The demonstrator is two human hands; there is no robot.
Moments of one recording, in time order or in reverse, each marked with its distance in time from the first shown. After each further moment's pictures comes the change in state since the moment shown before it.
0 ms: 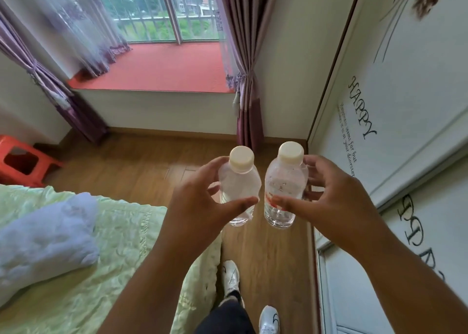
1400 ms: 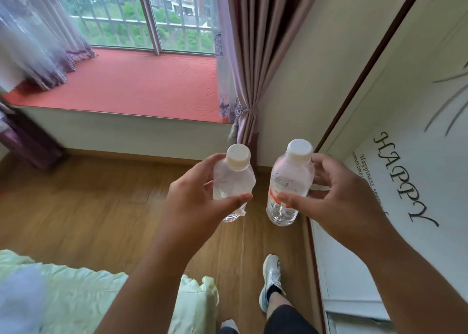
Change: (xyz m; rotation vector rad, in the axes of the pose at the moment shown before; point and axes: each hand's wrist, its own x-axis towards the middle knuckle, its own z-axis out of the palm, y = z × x) left_hand 0.318 -0.136 -0.071 -0.155 -0.020 -0.017; right_hand 0.320 -0.056 0.062 -0.106 0.118 0.046
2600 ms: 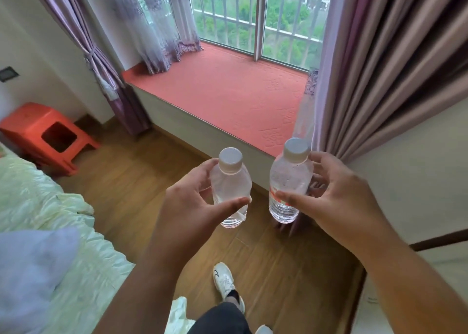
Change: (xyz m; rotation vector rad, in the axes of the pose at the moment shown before) left_hand 0.229 -0.025 0.002 0.117 0.452 -0.272; right_hand 0.363 -0.002 0.047 0.128 -0.398 -0.334
